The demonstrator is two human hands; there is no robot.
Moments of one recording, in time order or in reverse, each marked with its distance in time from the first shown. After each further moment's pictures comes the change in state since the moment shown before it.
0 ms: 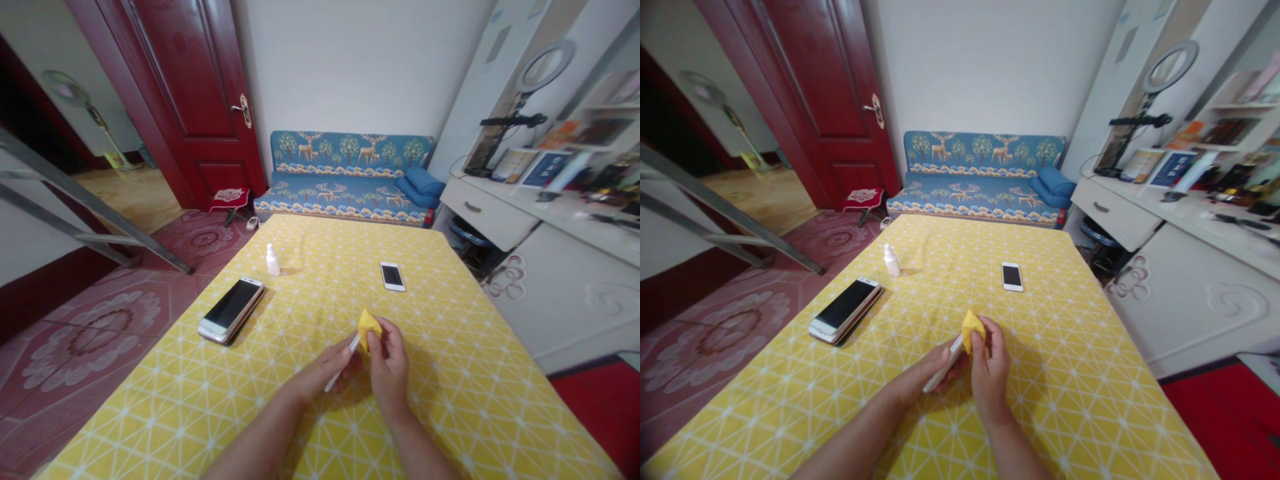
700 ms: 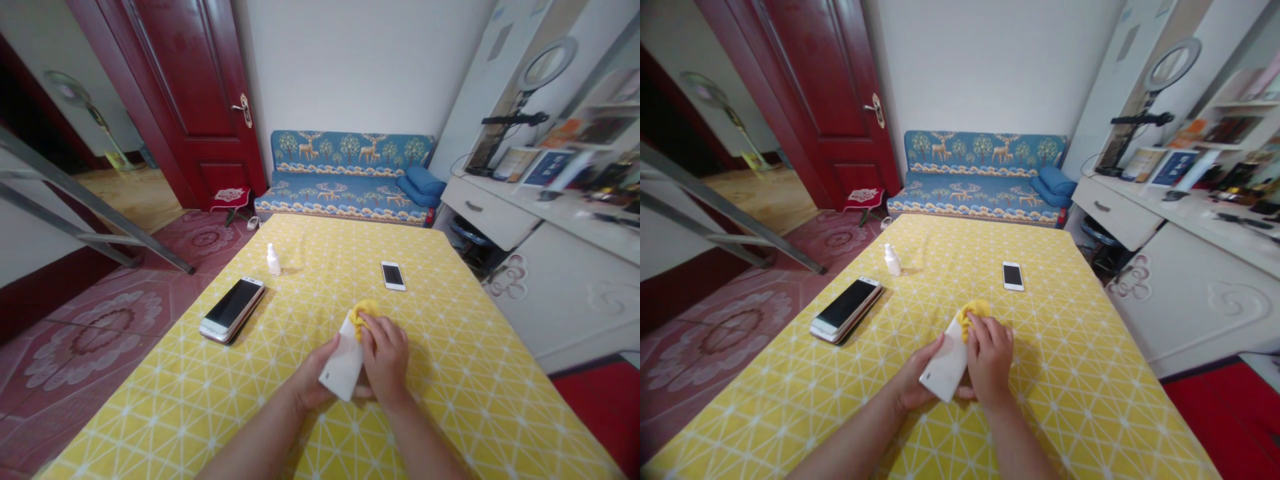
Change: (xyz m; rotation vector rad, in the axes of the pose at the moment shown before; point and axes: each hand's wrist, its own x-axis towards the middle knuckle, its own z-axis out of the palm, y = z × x) left_hand 0.004 0.000 0.001 -0.541 -0.056 -0.187; right_hand 0.016 0.005 -0.001 -0.529 -0.071 -0.502
